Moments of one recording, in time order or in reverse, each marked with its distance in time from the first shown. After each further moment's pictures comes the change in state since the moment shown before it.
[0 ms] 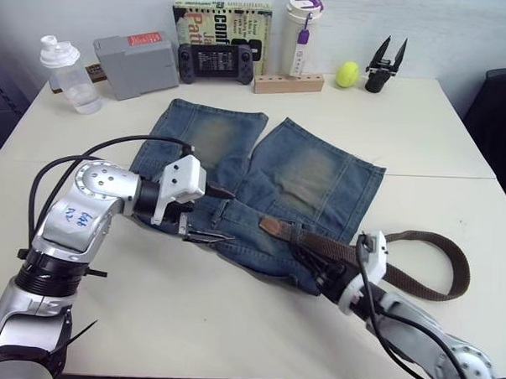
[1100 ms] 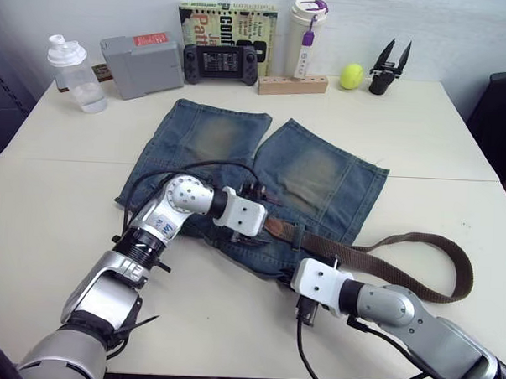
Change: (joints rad) left arm -0.239 -0.351 -0.261 0.679 0.515 -1.028 0.199; right arm -0.269 -0.299 0.492 0.021 -1.552 -0.109 0.906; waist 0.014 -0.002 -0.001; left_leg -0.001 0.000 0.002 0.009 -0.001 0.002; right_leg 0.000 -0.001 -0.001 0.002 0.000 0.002
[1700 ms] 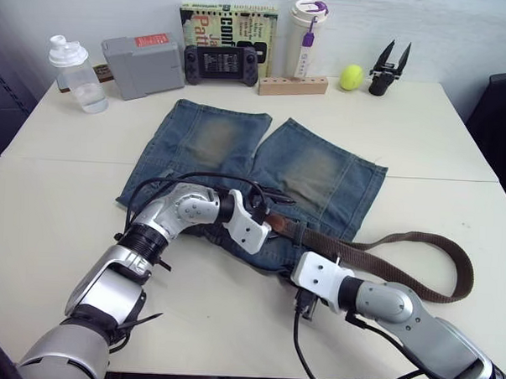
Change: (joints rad) left arm -0.025 0.006 -0.024 0.103 0.241 -0.304 0.305; right arm 0.010 0.059 -0.048 -0.011 -0.041 0.072 0.035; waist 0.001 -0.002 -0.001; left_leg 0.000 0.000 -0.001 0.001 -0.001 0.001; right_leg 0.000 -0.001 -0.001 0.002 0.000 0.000
